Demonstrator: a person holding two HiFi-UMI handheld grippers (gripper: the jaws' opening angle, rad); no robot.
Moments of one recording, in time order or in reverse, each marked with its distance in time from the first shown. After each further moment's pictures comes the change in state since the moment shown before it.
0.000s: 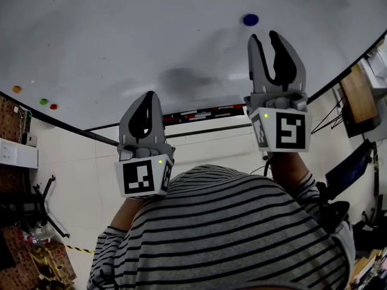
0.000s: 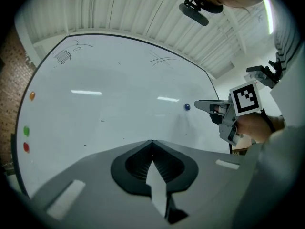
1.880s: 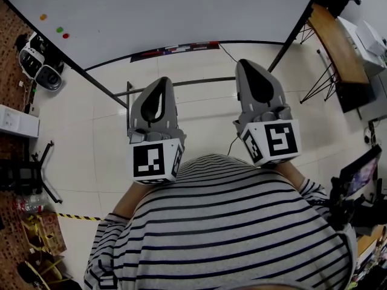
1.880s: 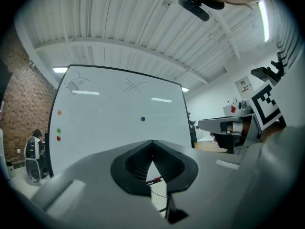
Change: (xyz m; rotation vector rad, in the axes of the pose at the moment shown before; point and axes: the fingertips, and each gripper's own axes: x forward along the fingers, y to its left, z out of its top) left arm -0.261 -0.197 0.039 -0.029 0.032 -0.035; right arm -0.337 0.035 0.078 0.223 0.267 0.150
